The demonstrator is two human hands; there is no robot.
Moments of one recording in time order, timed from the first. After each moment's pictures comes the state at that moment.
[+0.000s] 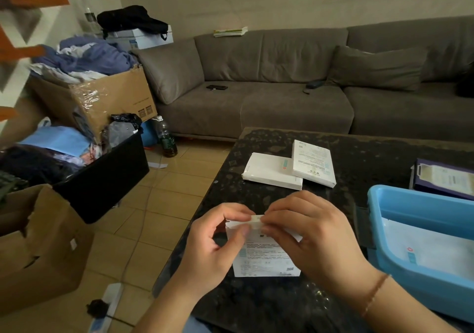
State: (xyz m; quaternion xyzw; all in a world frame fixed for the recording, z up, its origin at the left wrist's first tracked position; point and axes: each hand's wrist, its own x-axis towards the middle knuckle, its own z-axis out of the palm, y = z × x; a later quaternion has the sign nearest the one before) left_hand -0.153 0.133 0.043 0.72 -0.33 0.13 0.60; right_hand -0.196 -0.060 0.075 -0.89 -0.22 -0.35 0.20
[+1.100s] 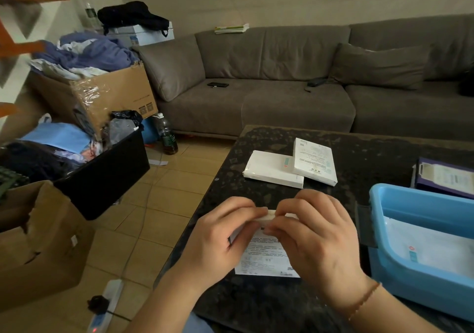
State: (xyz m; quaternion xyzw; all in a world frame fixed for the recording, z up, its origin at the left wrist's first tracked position) left_hand -0.139 0.130 0.042 0.76 -0.44 0.25 0.40; right_hand -0.198 -0.054 0.059 -0.84 -0.19 -0.49 0.12
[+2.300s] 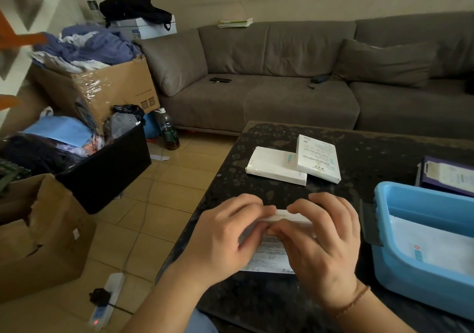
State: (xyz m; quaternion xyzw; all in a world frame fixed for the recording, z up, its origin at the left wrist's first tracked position) left_hand -0.142 0.129 0.046 0.79 -0.44 0.24 0.35; right_hand -0.193 -0.048 0.033 -0.79 -0.17 -0.58 0.11
